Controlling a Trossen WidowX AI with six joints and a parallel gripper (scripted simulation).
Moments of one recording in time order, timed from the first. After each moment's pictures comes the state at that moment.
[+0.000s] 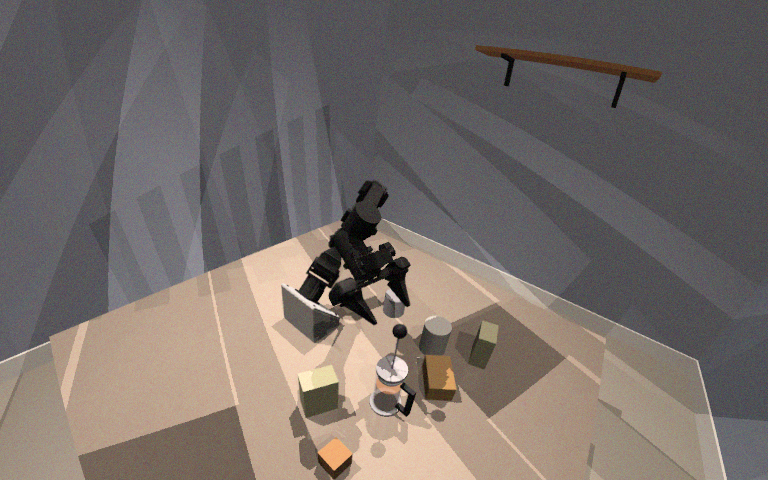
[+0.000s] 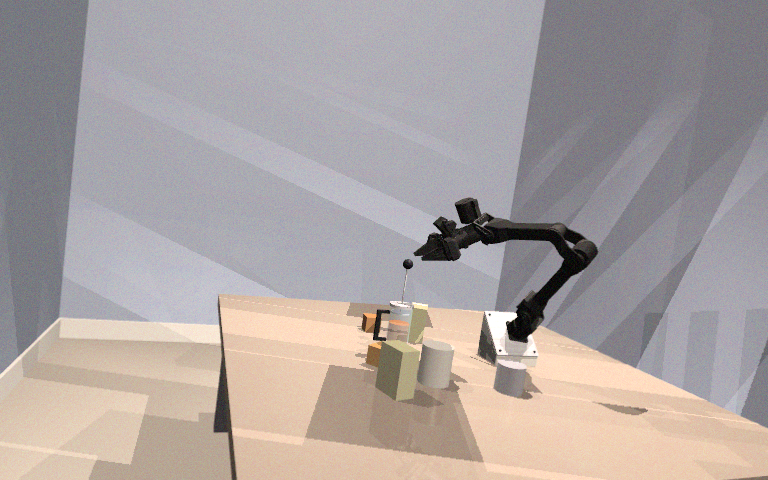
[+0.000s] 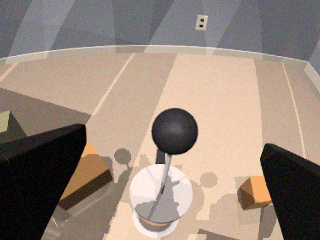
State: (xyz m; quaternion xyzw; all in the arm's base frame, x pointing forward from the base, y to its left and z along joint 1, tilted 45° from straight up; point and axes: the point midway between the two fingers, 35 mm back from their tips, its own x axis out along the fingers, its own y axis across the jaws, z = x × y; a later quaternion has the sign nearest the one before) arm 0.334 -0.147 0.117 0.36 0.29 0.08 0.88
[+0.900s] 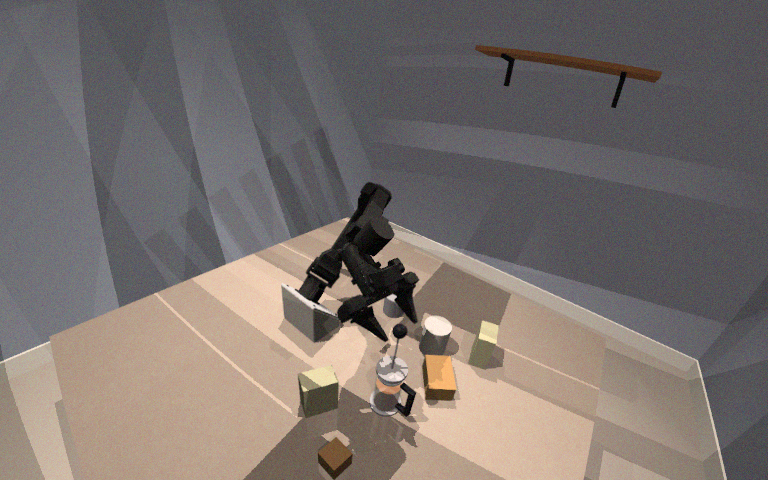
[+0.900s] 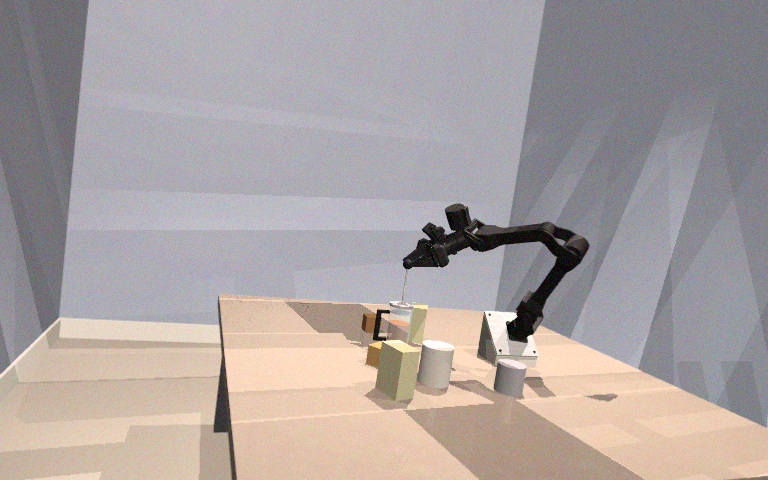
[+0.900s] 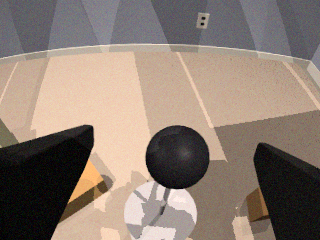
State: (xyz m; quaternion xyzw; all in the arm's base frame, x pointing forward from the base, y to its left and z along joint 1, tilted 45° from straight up) arm 0.363 -0.131 0.098 0.36 0.29 0.08 0.88
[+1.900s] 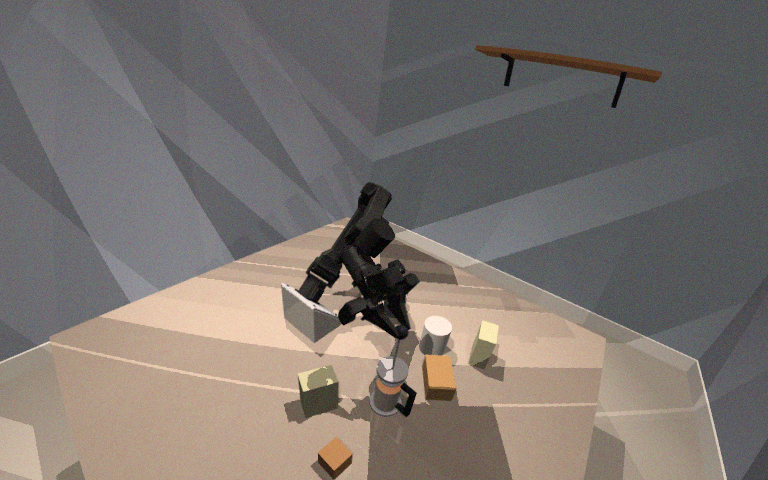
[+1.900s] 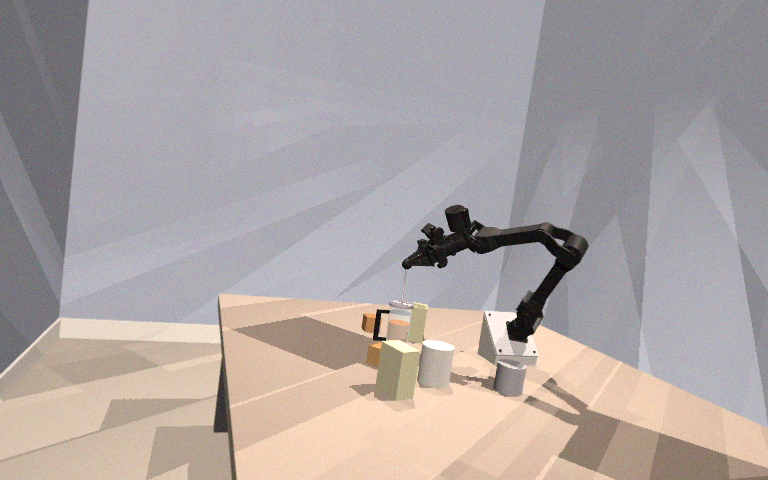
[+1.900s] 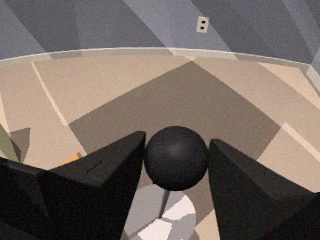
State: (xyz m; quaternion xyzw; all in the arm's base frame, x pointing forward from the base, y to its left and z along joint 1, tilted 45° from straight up) arm 0.366 -0.130 0.095 0.36 0.28 0.08 0.89
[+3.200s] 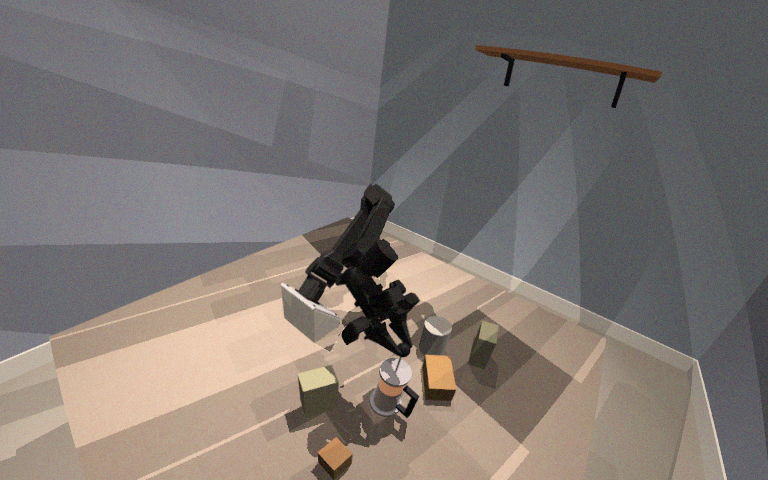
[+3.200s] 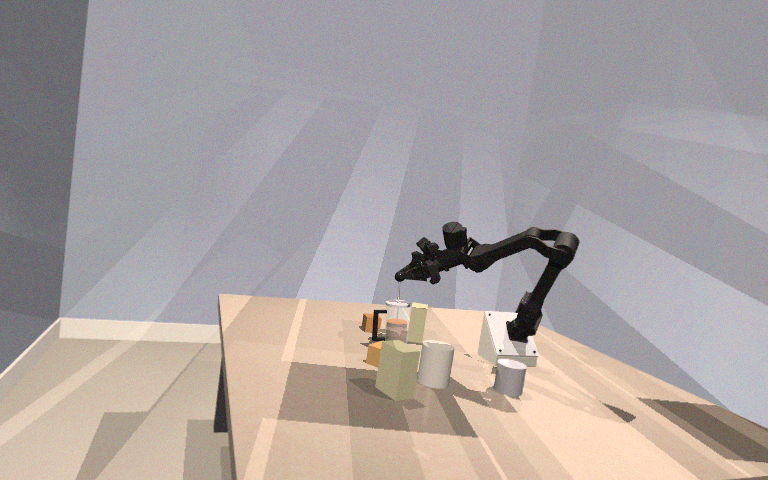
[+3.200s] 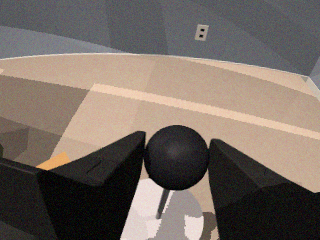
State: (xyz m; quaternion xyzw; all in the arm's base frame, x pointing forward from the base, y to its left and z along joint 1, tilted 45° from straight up) arm 0.376 -0.101 0.062 0.35 0.25 0.07 0.90
